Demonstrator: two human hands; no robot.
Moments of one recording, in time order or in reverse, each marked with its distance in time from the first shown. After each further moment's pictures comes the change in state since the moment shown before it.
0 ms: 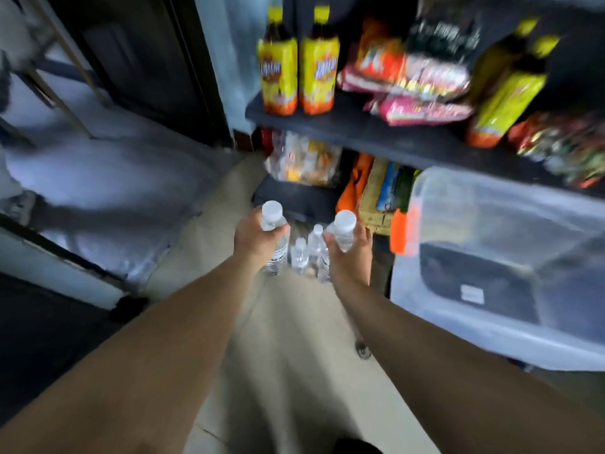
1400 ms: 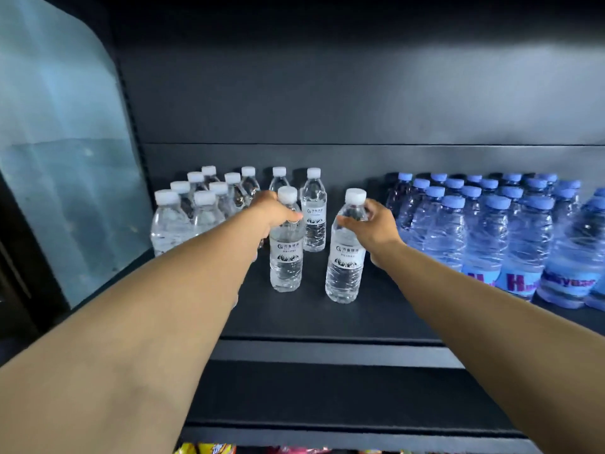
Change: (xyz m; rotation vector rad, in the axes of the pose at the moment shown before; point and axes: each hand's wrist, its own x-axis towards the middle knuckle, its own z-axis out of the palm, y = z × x) left_hand 0.185 0.793 -0.097 0.028 -0.303 0.432; right_hand 0.394 -0.571 -0.379 0.206 0.250 -0.299
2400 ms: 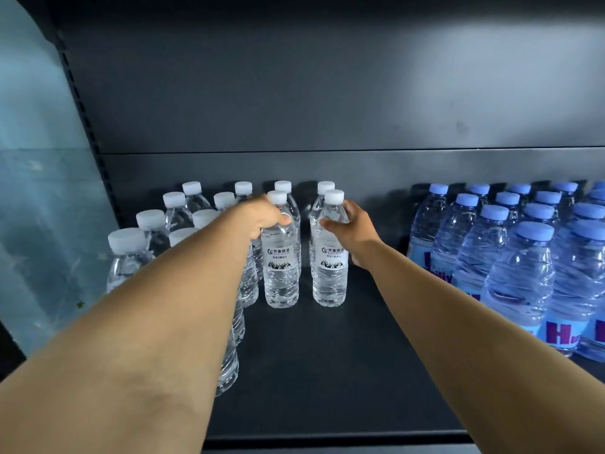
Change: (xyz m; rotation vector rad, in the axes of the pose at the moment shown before) left_hand 0.133 -0.009 -0.020 0.001 -0.126 -0.078; right_hand 0.118 0.025 0.085 -0.012 -0.072 0.033
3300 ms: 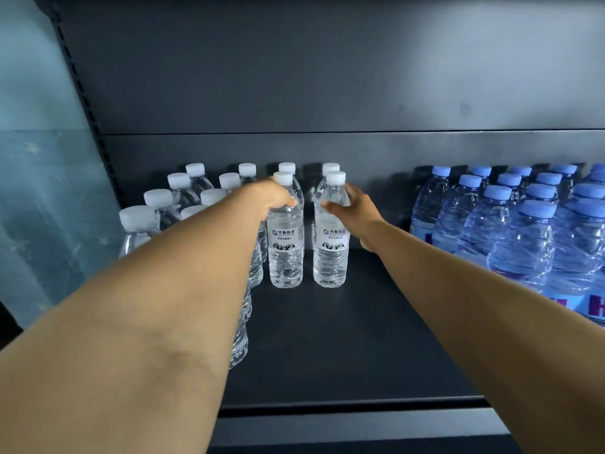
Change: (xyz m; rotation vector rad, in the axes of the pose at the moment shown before) left_hand 0.011 -0.004 0.001 0.112 -0.023 -0.014; right_hand -0.021 -0.014 -0.002 -0.077 -0.044 -0.003
